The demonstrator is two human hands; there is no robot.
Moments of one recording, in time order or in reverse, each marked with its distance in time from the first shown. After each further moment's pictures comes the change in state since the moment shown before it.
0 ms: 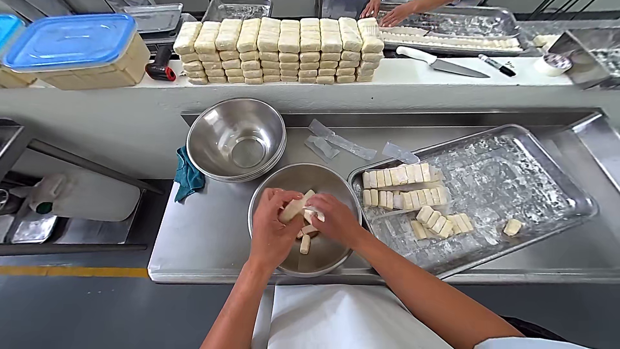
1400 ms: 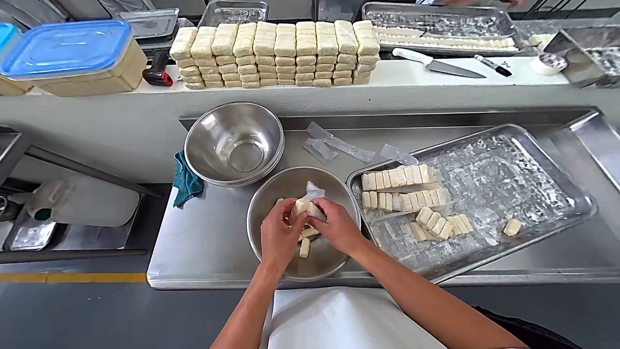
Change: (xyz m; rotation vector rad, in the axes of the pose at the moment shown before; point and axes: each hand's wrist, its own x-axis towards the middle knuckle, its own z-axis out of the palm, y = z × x) left_hand -0.006 -0.029 0.028 0.075 -0.025 -0.329; right_hand -0.005 -0.027 -0.015 0.284 0.055 0.203
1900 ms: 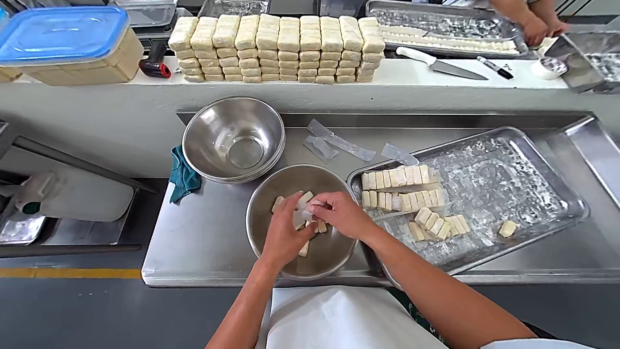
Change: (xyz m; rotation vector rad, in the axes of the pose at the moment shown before) left_hand 0.009 -0.015 -0.003 0.099 -0.242 0.085; right_hand 0.016 -0.020 -0.032 0.126 -0.198 0.009
